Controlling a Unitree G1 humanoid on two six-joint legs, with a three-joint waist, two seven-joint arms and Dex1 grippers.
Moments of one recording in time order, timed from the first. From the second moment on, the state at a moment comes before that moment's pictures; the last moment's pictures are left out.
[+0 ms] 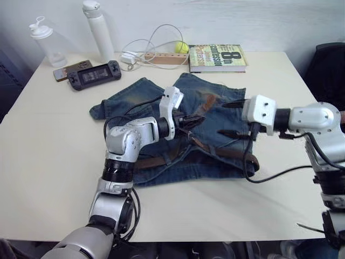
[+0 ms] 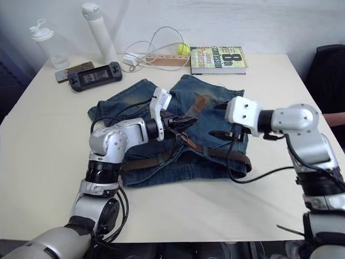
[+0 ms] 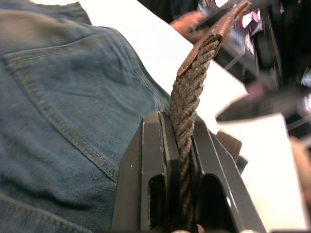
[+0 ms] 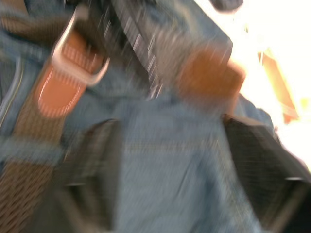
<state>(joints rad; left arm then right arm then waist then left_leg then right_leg) -0.86 0.06 0.13 0.09 -0.51 1.10 -0.46 -0.59 -0.85 0.05 -0.04 0.17 0.20 1.12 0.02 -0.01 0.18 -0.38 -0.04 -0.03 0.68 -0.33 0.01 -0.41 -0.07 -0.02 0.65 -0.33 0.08</state>
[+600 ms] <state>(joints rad) -0.86 -0.15 0.45 0.09 -0.69 1.37 -0.10 -0.49 -0.49 -0.09 -0.12 0.61 0.82 0.86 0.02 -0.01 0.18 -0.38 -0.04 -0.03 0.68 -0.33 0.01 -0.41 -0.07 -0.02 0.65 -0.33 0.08</state>
